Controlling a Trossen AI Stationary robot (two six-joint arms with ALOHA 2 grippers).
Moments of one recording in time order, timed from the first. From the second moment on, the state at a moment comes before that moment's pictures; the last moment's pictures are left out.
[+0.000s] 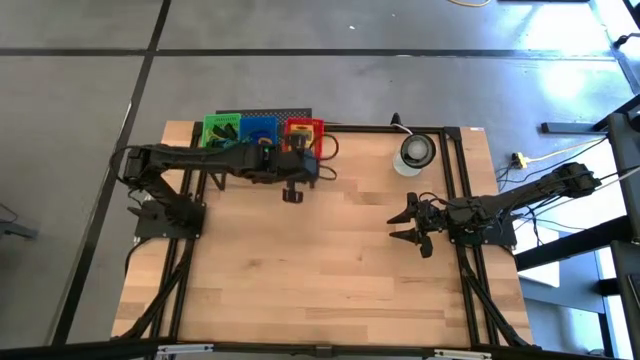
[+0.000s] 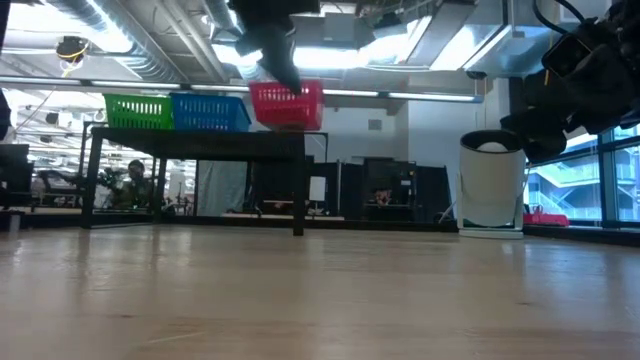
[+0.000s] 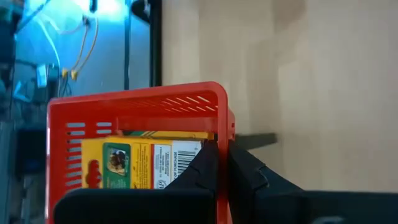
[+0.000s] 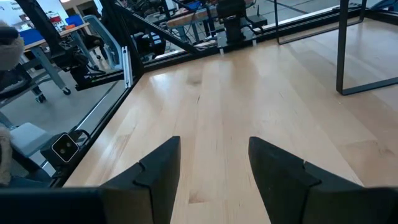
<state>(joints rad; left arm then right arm) 0.07 1.60 1.47 -0.82 -0.47 0.38 0.29 0.61 0.02 0.41 0.13 0.33</state>
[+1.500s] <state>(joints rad) 0.05 1.59 1.58 -0.89 -0.66 0.41 0.29 0.61 0.02 0.41 0.13 0.33</state>
